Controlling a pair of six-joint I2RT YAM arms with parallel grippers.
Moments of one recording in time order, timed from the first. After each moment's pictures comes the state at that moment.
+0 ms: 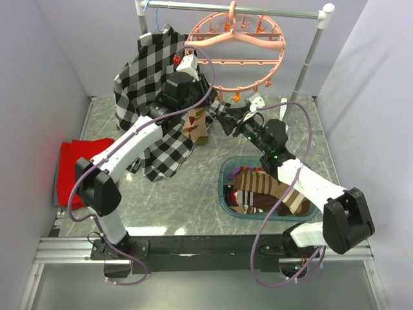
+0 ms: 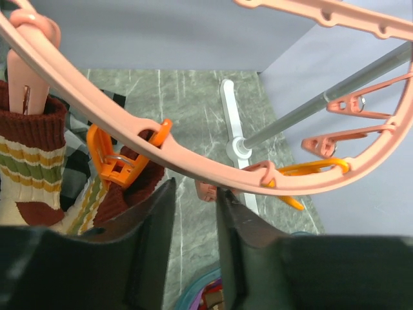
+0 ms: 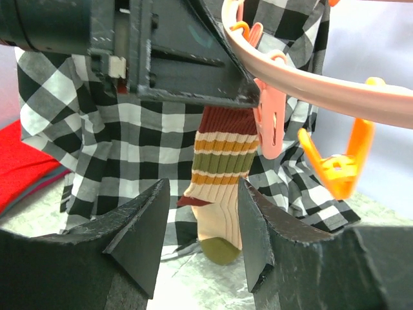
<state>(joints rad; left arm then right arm) -0.61 1.75 1.72 -0.19 -0.05 -0.57 0.46 1.32 0.84 0.66 -0.29 0.07</state>
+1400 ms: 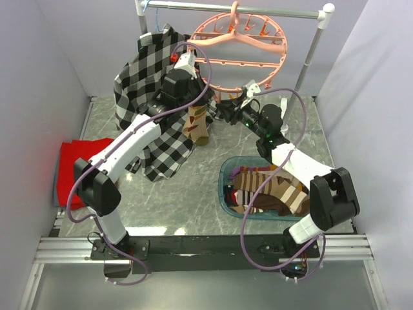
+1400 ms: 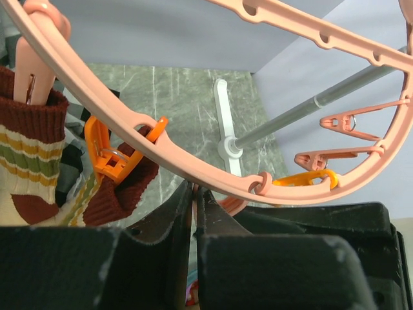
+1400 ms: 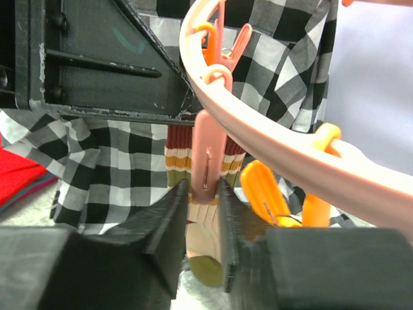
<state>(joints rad) -0.60 1.75 1.76 -0.23 -0.04 -0.62 0.39 1.52 1.01 0.69 -0.42 0.10</state>
